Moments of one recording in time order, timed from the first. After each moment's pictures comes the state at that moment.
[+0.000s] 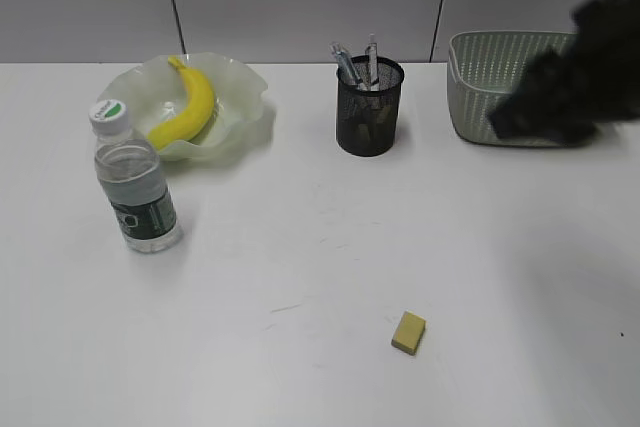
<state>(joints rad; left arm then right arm) -0.04 -0.01 -0.54 0.11 1.06 -0.21 0.41 1.26 -0.92 0.20 0.62 -0.27</state>
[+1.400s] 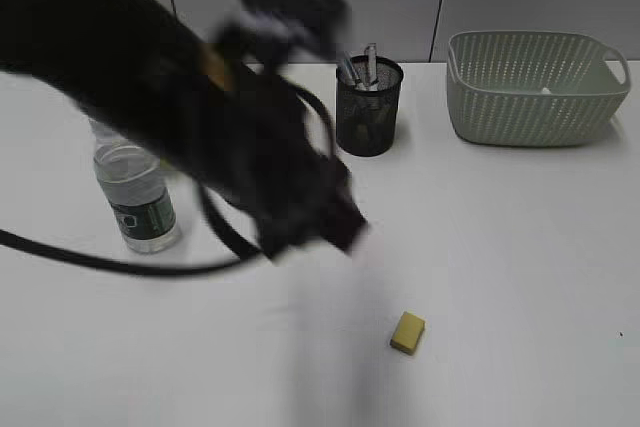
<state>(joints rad) -0.89 1.58 -1.13 -0.18 0.62 0.07 0.41 0.03 -0.51 0.01 1.04 0.01</state>
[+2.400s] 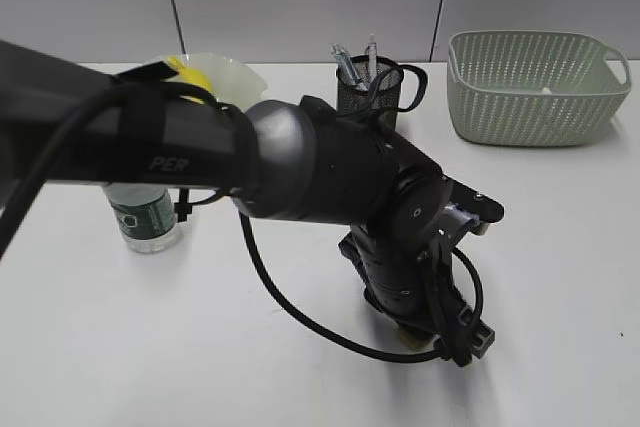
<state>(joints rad) -1.03 2.22 -1.52 -0.01 0.67 -0.23 0.41 0.03 -0.51 0.01 1.04 0.01</state>
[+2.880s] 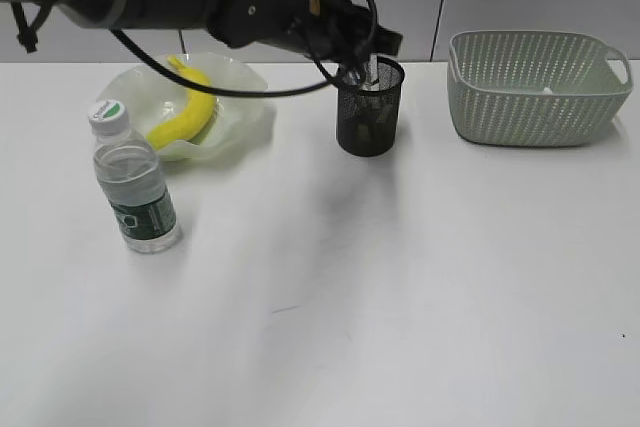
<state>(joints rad) -0.68 2.08 -1.63 0.25 0.18 -0.38 0.41 0.03 -0.51 0.01 1.04 0.01</state>
